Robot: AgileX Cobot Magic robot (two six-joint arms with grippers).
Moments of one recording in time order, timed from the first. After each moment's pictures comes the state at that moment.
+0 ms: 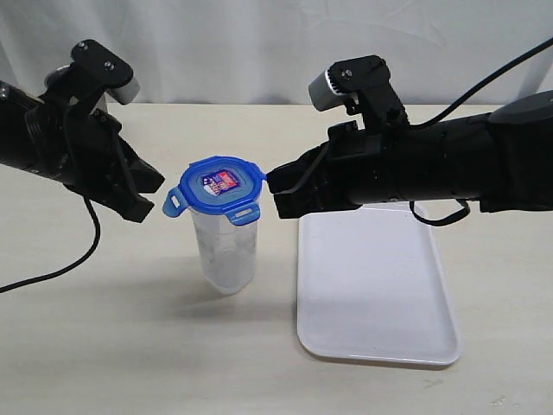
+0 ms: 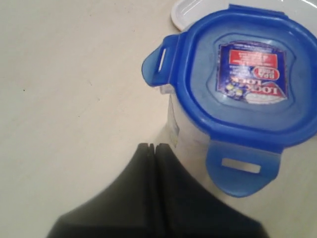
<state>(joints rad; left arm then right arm) -0.32 1.49 -0.93 -0.66 0.57 1.02 0.47 1.52 -0.88 1.43 0.47 -1.40</state>
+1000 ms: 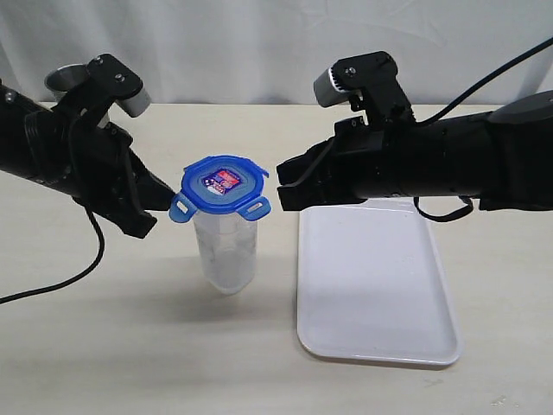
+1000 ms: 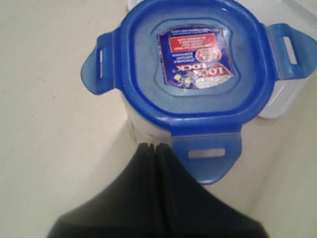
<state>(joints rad) -0.32 1.50 -0.93 -0.75 0.67 1.10 0.47 1.52 -0.88 1.43 0.40 -1.40</state>
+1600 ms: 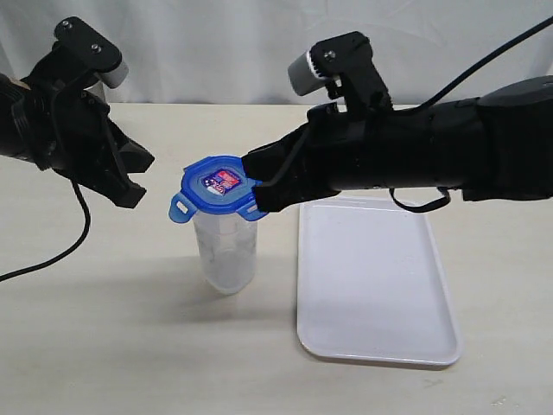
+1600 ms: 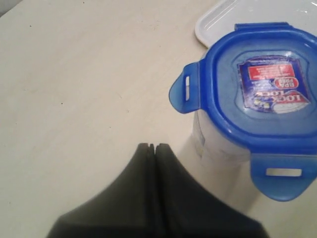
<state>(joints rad) -0.32 1.44 -0.93 -0.59 0.51 0.97 0.53 1.52 -0.93 1.50 0.46 -1.52</state>
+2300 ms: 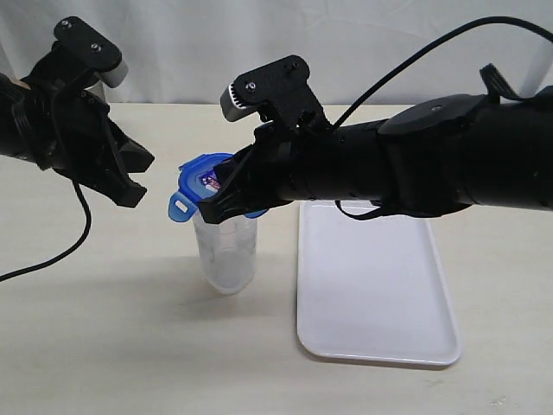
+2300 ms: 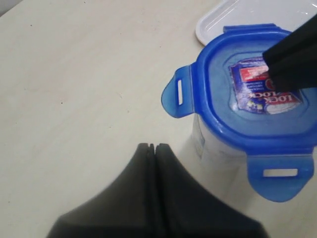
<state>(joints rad) -0.32 1.44 -0.93 -0.59 0.51 0.96 0.67 1.67 -1.01 1.51 0.19 -1.50</state>
